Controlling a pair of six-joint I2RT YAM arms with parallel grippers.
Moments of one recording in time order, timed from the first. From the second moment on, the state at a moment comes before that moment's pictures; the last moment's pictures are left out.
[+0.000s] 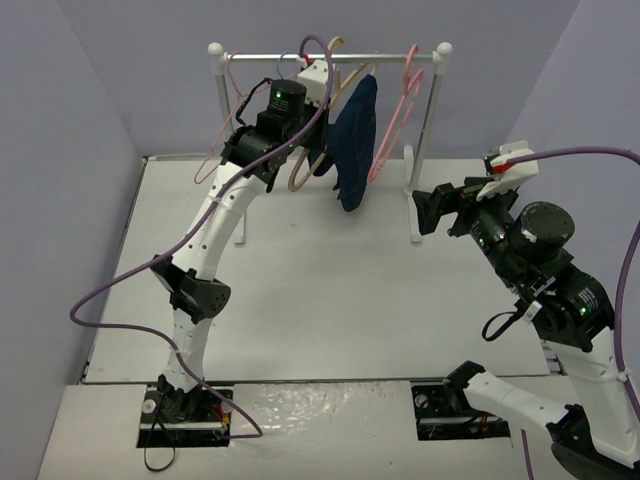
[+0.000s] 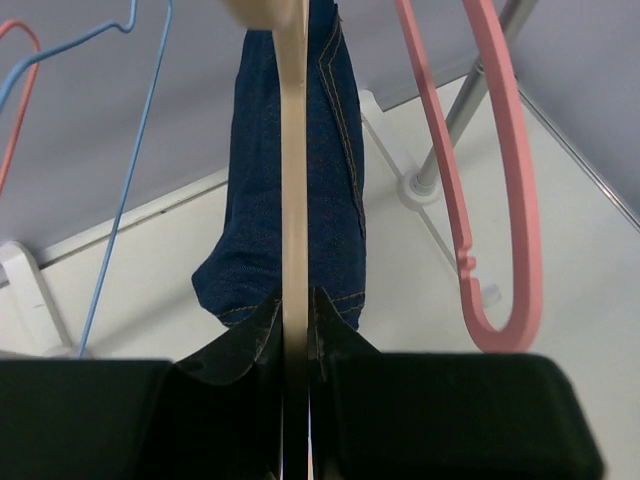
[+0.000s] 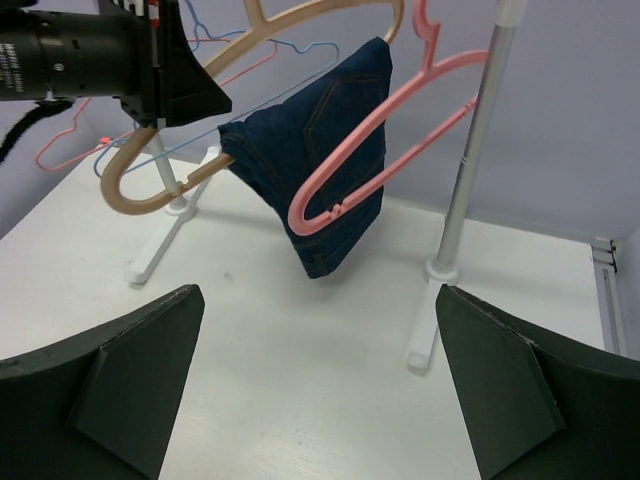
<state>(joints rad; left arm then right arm) -0.59 2.08 2.59 -0.82 -0.02 -0.09 0.60 0.89 1.47 -0.61 0.27 0.04</state>
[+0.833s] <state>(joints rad) -0.56 2.22 2.60 -0.67 -0.05 -0.12 0.60 0.80 1.39 -0.71 0.34 0.10</state>
